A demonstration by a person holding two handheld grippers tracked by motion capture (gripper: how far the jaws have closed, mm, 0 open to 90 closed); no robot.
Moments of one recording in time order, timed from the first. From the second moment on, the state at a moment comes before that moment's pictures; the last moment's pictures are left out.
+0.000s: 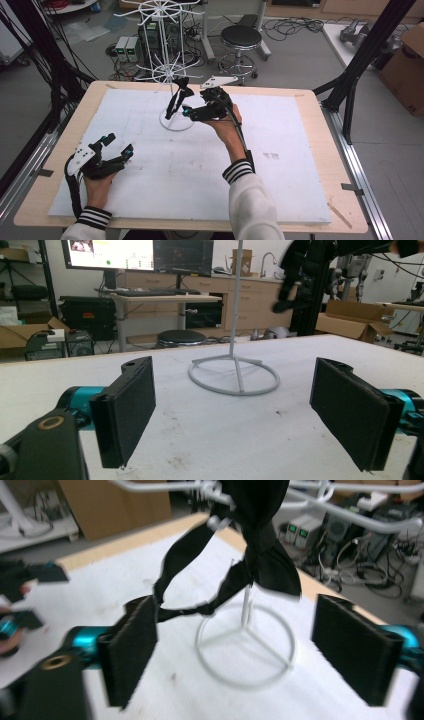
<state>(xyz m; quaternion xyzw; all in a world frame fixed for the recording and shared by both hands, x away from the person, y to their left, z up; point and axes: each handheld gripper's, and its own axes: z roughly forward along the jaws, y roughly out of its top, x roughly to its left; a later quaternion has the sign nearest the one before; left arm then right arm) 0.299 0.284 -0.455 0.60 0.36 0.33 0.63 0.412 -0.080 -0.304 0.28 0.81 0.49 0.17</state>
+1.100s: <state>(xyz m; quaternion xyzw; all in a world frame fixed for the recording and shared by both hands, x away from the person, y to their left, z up) 0.297 0.282 -0.455 0.59 0.37 0.35 0.63 0.278 -0.268 -0.432 0.40 0.66 0.57 0.30</state>
